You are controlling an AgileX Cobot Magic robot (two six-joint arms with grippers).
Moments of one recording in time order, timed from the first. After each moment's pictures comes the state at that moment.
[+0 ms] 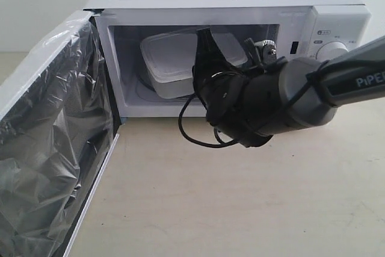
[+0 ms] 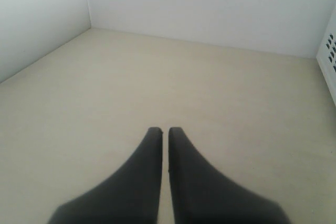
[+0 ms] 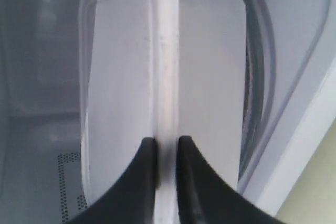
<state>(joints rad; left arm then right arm) 0.34 0.00 0.00 -0.13 0.31 0.09 0.78 1.96 -1.08 1.06 -0.63 0.72</state>
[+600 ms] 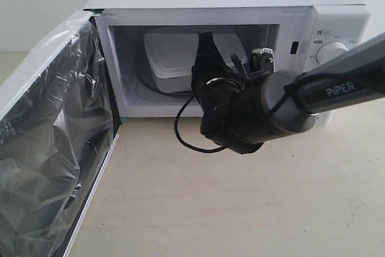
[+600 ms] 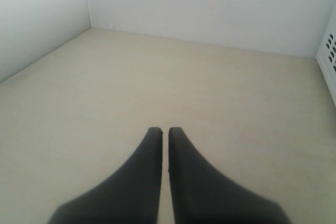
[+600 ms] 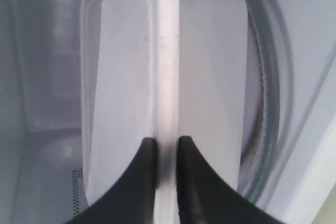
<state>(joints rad) 0.34 0.00 0.00 -0.13 0.31 0.09 0.78 2.04 -1.10 0.98 -0.73 0.87</state>
